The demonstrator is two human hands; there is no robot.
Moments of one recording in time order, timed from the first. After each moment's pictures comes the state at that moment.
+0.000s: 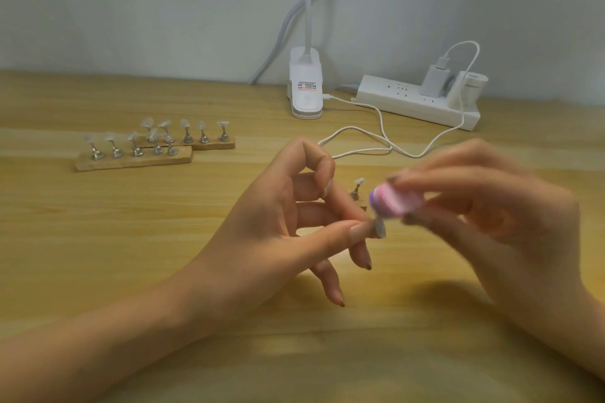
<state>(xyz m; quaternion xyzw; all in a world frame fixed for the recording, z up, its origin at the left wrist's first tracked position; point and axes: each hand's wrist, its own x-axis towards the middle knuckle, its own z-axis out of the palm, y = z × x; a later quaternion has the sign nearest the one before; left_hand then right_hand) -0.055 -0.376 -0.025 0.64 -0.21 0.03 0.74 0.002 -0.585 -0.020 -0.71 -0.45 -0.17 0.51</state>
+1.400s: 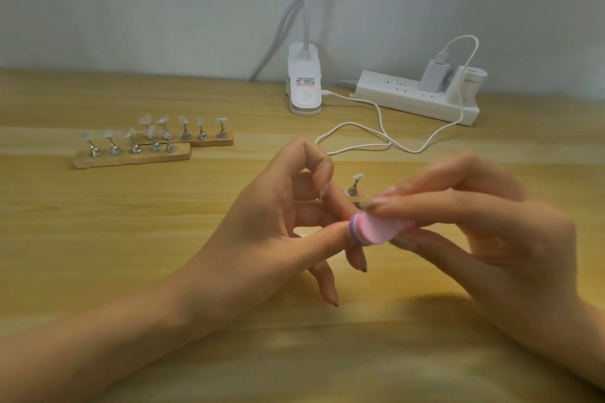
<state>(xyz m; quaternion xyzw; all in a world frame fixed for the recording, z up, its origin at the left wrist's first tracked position) -0.056 -0.376 -0.027 0.65 -0.21 0.04 0.73 -0.006 -0.584 -0.022 -0.72 -0.48 -0.18 0.46</state>
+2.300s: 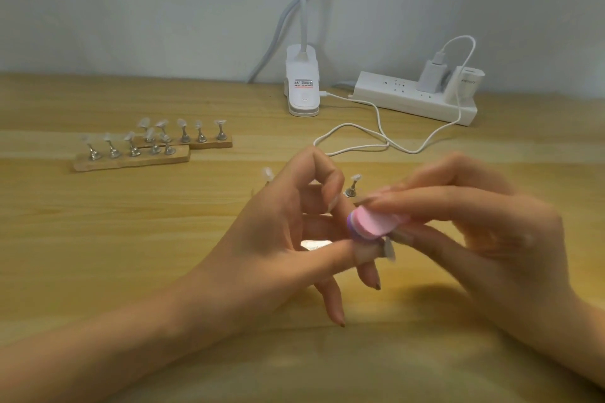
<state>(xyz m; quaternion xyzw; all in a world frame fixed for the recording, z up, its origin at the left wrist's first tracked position) -0.059 -0.379 -0.026 0.63 -0.22 0.00 0.74 -0.002 -0.584 -0.023 -0.73 -0.47 -0.18 0.47</state>
